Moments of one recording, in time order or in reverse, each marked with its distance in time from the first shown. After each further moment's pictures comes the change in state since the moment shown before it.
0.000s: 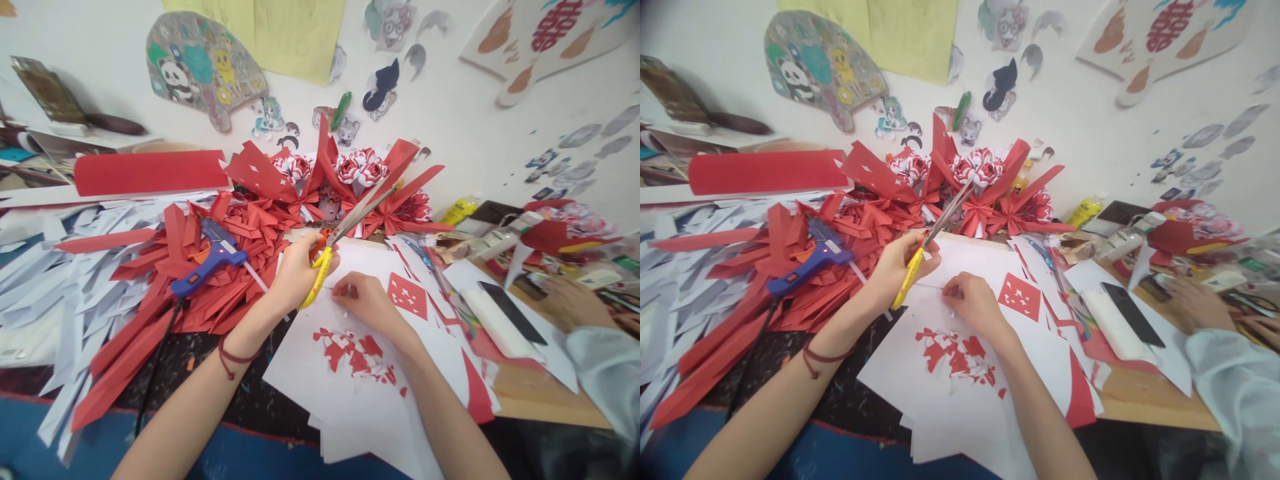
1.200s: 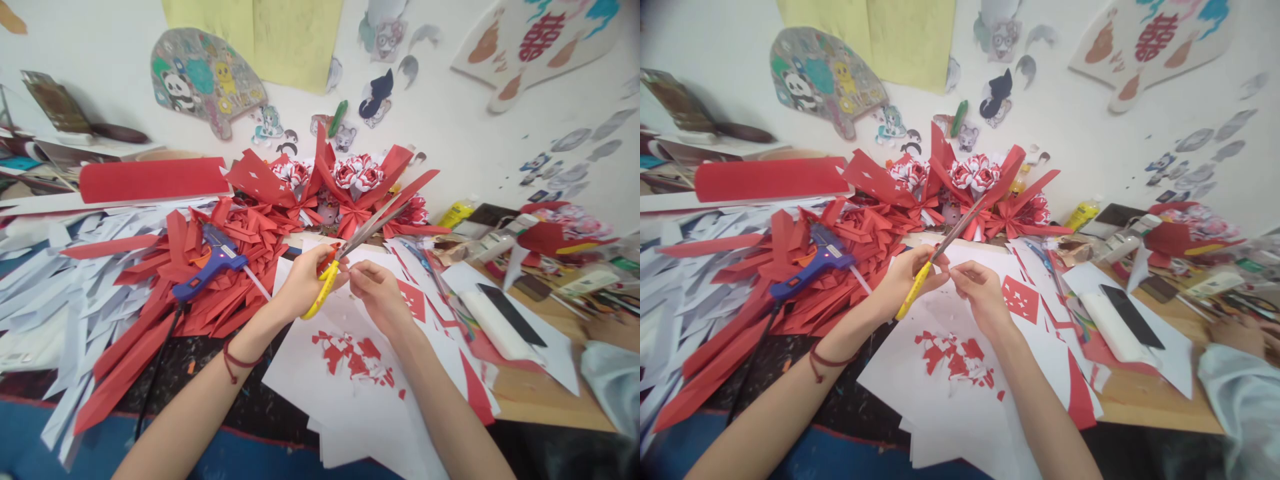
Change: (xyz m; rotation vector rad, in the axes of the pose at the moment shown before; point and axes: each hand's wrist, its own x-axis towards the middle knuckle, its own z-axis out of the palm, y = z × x) left_hand -0.005 0.010 0.007 -0.260 -0.188 -0.035; right_hand -0.002 -0.017 -0.013 1.099 0.185 0.089
